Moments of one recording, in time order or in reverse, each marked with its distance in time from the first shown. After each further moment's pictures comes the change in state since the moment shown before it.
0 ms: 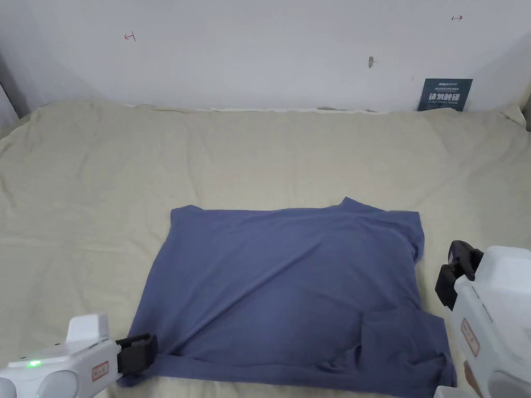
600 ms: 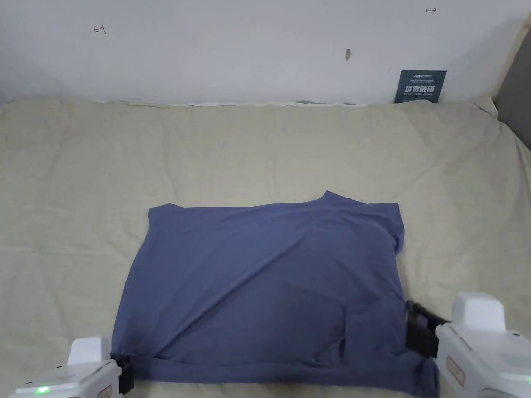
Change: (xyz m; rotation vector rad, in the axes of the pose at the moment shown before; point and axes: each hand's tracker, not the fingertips) left arm 0.017 -0.022 -0.023 0.008 0.016 -0.078; right arm 0.023 -0.081 -0.019 -0.389 0.013 -0.013
